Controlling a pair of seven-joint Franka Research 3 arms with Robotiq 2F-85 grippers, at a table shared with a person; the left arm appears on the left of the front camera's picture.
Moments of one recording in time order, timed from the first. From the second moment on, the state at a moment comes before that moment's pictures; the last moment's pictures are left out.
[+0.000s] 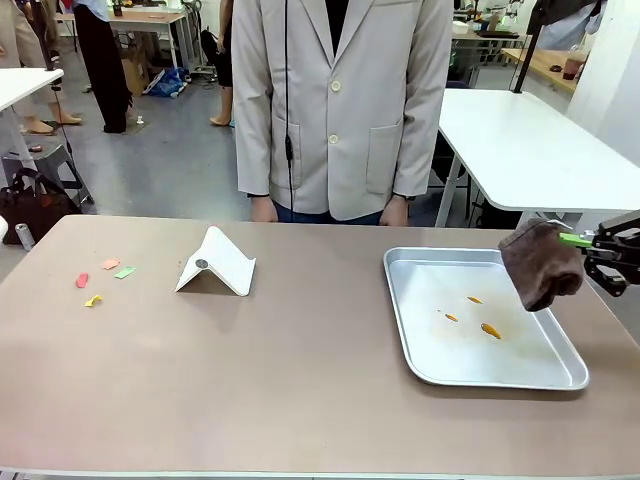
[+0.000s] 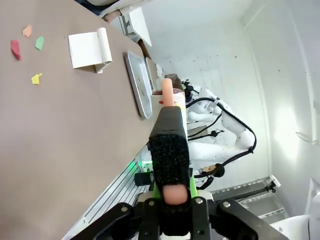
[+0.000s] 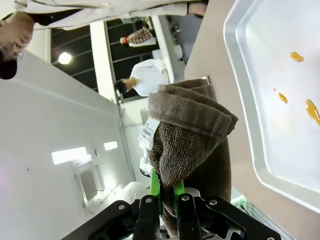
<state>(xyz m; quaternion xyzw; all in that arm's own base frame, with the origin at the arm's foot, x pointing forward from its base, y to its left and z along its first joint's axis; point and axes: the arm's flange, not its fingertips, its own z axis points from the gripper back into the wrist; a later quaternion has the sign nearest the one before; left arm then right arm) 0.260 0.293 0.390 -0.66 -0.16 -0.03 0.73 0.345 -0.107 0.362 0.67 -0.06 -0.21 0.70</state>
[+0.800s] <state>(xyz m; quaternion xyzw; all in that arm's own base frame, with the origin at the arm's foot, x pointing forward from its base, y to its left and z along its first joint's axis) 0.264 0.298 0.375 -0.66 -0.15 -0.02 0.73 0.345 -0.104 0.366 0.67 -0.06 -0.20 0.71</state>
